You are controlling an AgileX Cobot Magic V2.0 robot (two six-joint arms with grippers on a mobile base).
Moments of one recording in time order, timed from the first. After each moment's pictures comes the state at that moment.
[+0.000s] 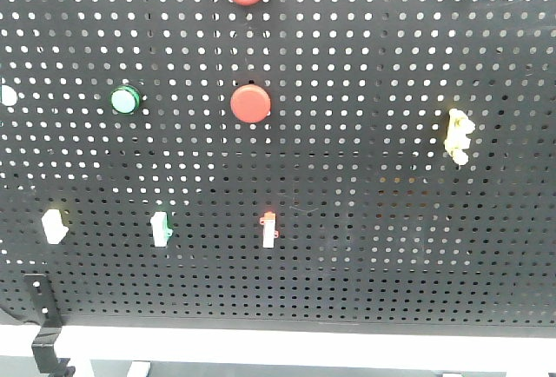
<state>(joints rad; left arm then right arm) -0.41 0.25 -0.14 -0.10 0.03 0.15 0.08 0.09 -0.40 0.32 0.46 -0.43</state>
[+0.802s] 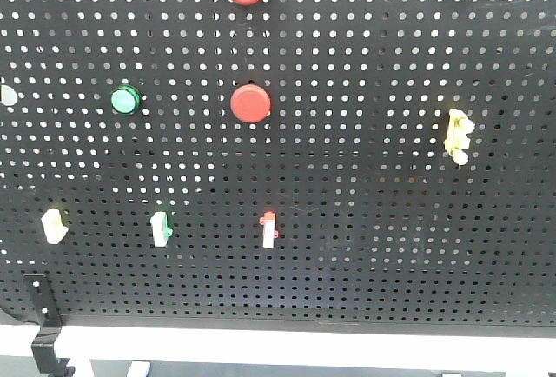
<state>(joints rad) -0.13 -0.01 0.03 -0.07 0.04 0.15 0.08 0.09 -0.40 0.32 0.46 -0.43</state>
